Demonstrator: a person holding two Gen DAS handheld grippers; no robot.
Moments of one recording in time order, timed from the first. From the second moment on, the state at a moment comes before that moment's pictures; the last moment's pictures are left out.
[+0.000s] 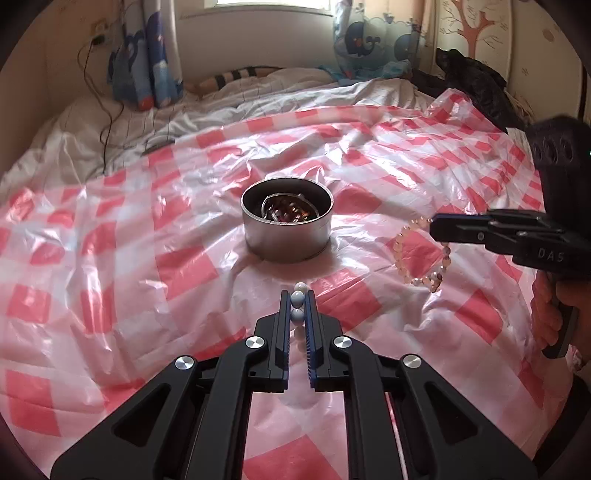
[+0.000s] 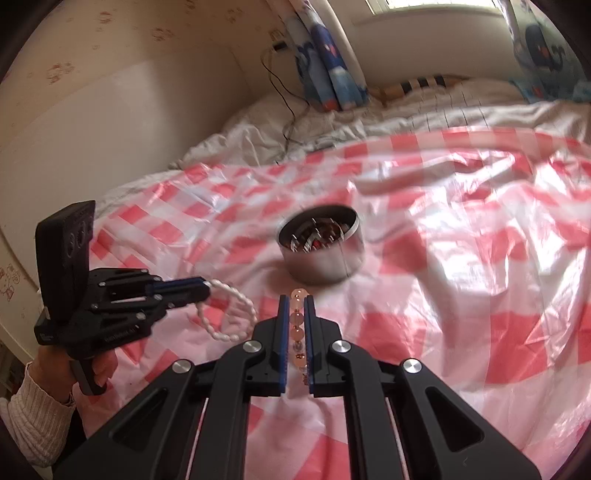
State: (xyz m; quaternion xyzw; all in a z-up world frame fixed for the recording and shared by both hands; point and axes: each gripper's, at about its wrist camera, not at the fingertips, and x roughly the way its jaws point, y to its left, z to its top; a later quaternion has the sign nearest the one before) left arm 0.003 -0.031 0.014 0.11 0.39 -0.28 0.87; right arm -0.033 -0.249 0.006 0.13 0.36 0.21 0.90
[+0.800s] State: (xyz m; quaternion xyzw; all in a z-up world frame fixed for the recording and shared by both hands) left arm 0.024 -0.022 -0.044 0.12 0.46 -0.24 0.85; right arm -0.026 -0.235 -0.030 0.04 0.44 0.14 0.89
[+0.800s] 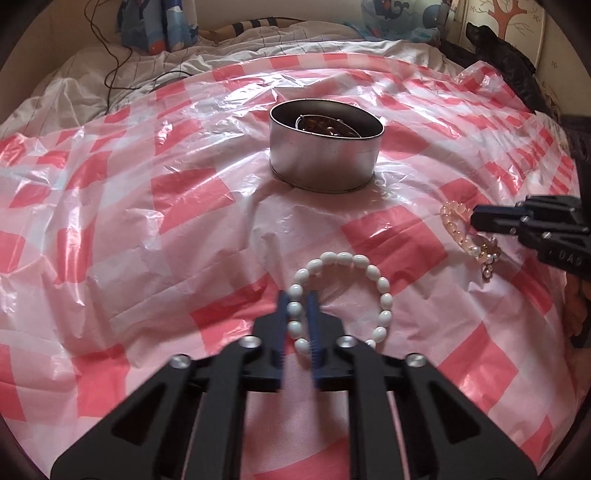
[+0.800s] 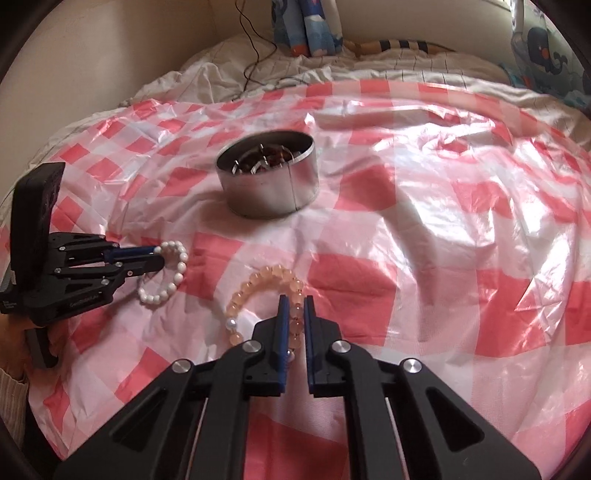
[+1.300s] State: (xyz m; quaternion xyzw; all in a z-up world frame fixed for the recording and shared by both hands) left arm 0.018 -0.021 0.020 0.03 0.40 -0.32 0.86; right arm -0.035 -0.253 0.025 0.12 0.33 0.20 0.92
